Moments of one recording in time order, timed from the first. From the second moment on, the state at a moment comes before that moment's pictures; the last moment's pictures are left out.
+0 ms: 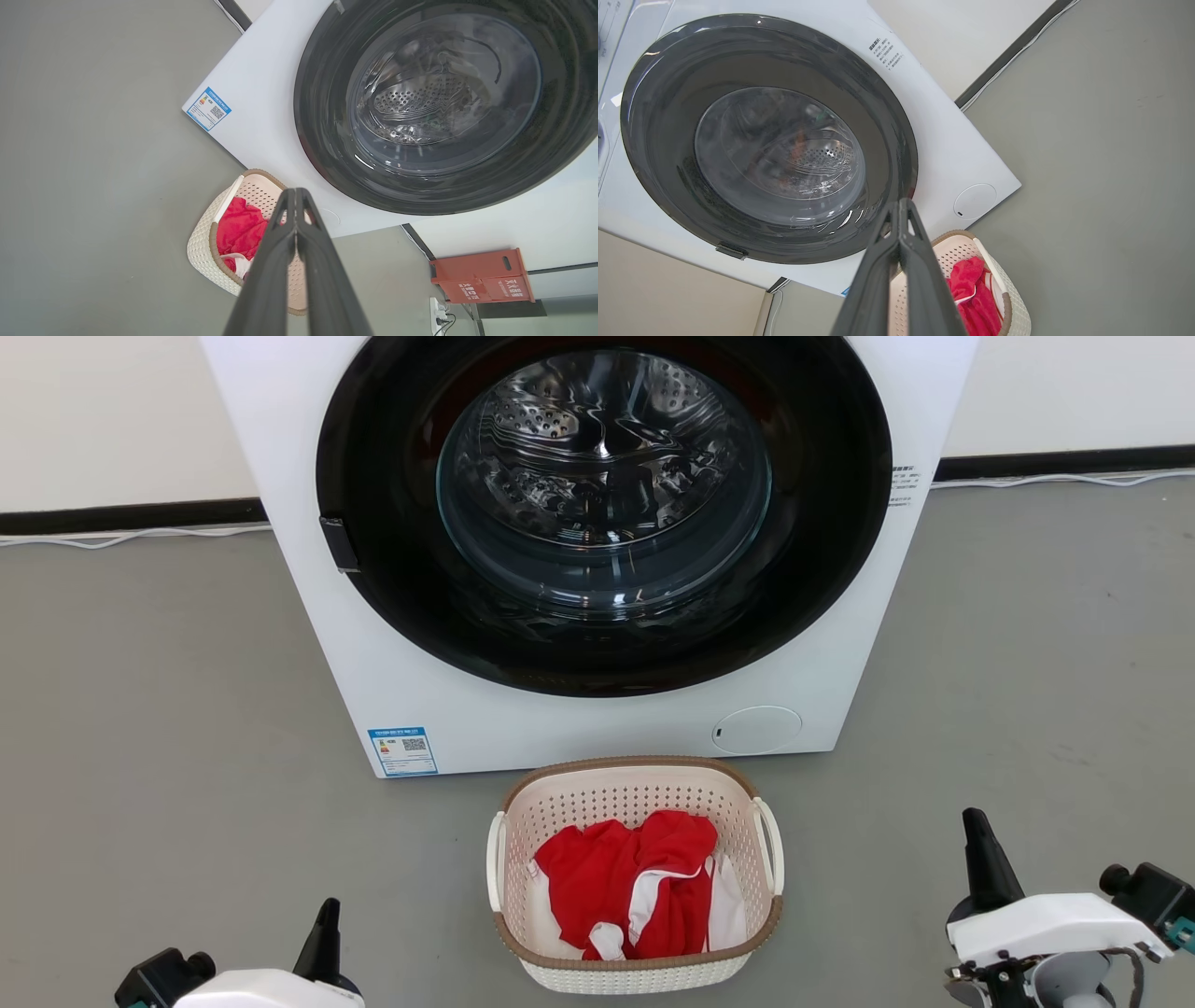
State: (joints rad) left arm 0.01 0.12 -0.08 0.33 -1.06 0.04 -0.07; right arm -0.12 -0.05 -0.11 0.43 0.79 0.12 -0.07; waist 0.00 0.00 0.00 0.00
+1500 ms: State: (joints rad) left arm -0.03 0.06 0.04 0.29 -1.44 -0.07 0.06; right arm -0.10 -0.05 -0.13 0.33 1.37 0.12 0.05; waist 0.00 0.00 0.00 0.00
